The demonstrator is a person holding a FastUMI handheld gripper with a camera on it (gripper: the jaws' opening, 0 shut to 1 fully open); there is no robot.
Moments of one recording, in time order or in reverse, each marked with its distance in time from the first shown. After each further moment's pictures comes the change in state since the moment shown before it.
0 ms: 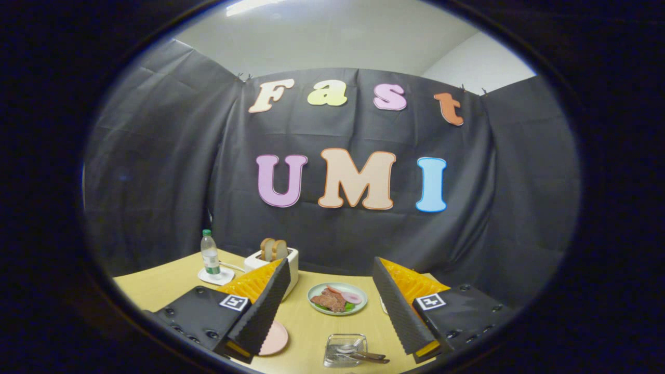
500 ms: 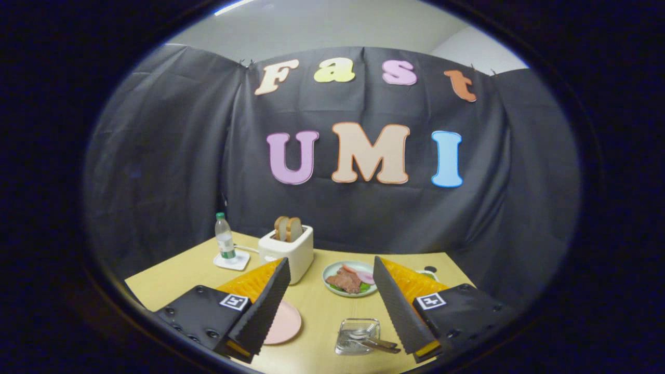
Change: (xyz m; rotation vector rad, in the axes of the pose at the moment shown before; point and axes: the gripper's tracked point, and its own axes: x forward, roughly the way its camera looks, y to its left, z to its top) arm -0.003 0.012 -0.028 0.026 0.120 0.050
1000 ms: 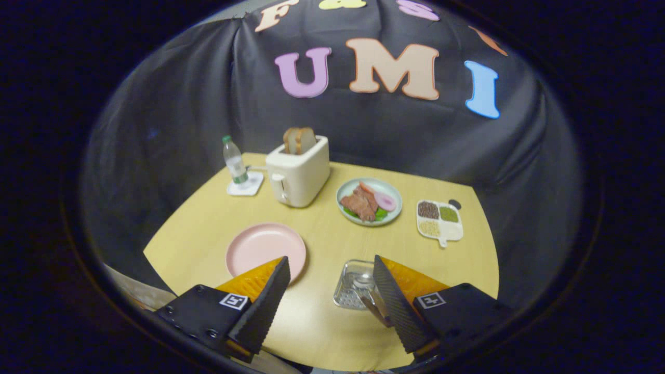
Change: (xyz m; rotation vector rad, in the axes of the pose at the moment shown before) arm 0.013 -0.009 -0.078 -0.014 0.508 0.145
